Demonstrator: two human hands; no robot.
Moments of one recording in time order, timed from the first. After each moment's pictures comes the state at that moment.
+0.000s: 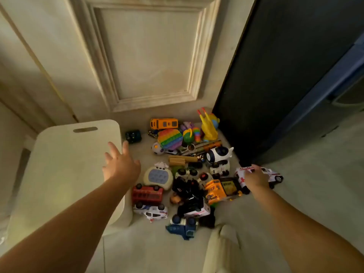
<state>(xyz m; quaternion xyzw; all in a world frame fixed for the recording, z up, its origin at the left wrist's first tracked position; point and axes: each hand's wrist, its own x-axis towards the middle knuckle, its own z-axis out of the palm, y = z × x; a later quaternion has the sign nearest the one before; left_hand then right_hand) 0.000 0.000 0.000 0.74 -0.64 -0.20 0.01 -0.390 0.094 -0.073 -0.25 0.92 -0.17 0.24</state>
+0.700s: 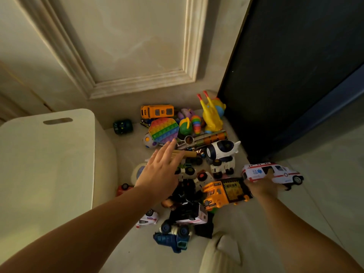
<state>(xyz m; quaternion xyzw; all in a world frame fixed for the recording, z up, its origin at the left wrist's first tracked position) -0.116 0.011 -0.058 0.45 -0.89 -0.10 0.01 -0.439 0.092 -0.165 -0.23 0.93 -0.14 0.26</state>
